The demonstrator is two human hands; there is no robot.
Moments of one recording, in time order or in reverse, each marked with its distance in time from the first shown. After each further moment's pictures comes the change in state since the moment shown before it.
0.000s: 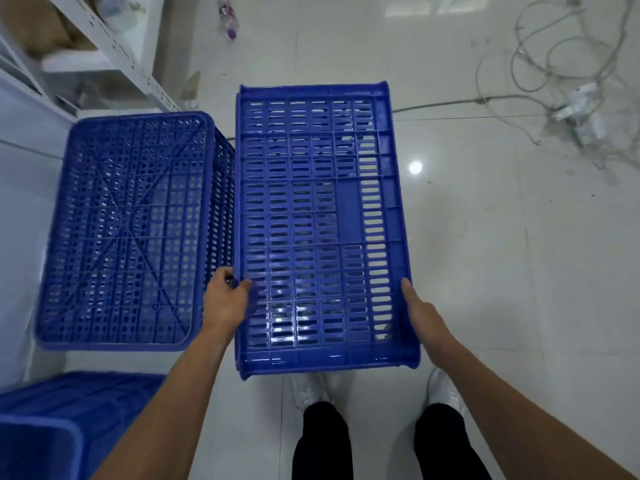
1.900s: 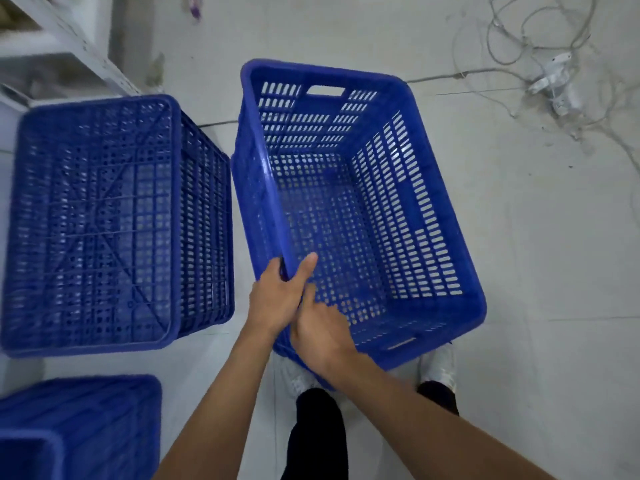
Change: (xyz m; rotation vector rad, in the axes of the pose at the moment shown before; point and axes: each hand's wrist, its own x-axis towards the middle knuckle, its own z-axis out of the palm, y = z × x) left_hand -0.061 0.038 0.069 0.077 -0.263 0.149; right_hand -0.063 -0.011 0.125 -0.950 0.084 -0.644
